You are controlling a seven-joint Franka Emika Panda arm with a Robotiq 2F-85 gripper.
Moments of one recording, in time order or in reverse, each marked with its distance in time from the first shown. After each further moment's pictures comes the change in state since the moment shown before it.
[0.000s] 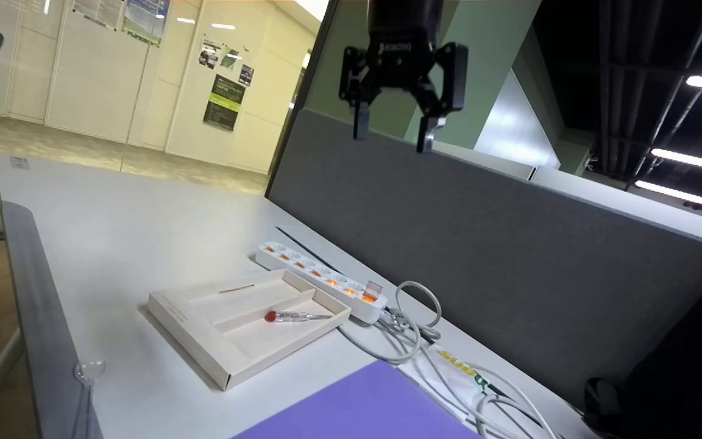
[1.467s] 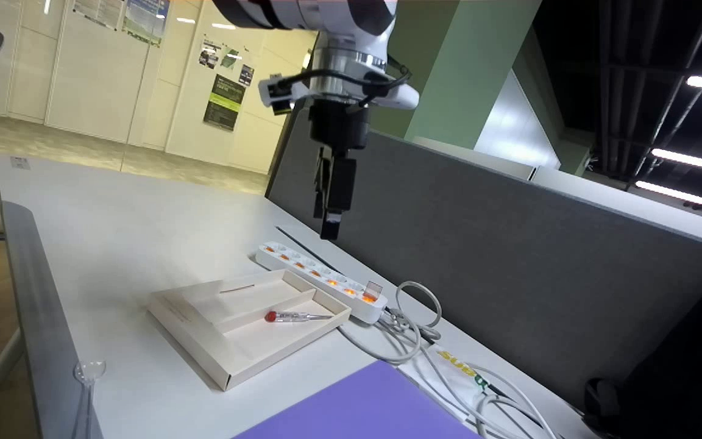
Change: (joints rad) arm -0.036 0.383 0.144 0.085 -0.140 0.105 0.884
